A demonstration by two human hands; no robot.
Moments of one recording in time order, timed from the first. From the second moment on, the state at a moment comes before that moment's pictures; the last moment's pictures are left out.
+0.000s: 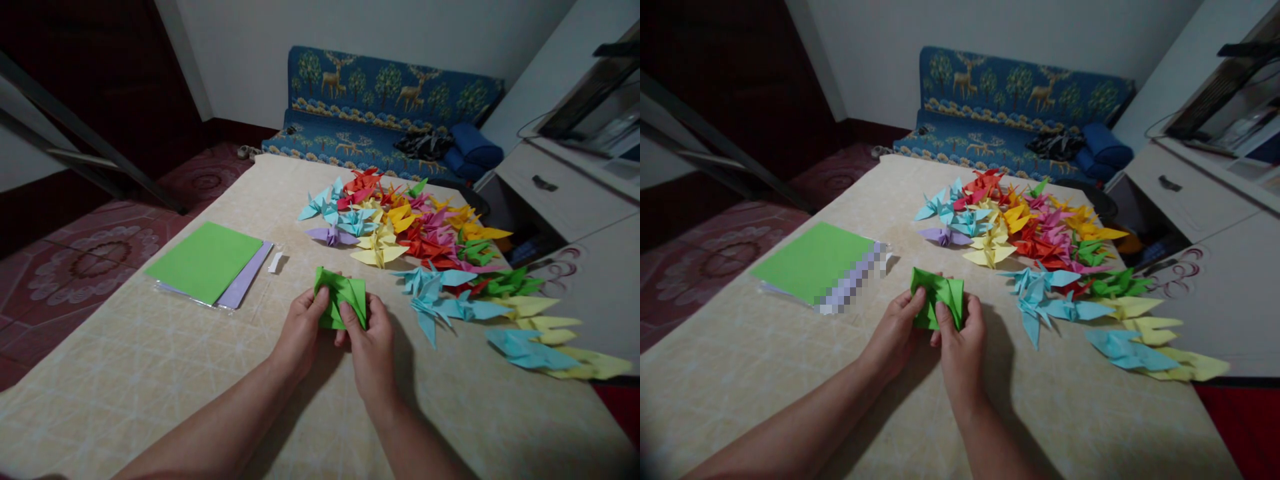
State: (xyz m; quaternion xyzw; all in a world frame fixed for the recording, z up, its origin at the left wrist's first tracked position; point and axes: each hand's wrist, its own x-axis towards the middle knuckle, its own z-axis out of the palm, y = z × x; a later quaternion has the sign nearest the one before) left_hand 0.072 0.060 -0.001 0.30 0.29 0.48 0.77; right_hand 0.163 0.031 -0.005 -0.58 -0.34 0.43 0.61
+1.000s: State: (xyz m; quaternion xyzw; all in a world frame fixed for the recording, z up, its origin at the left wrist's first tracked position) left_hand 0.056 0.059 0.010 0.48 0.38 0.26 0.75; right_hand 0.206 0.029 0.002 -0.55 -0.44 0.45 0.55
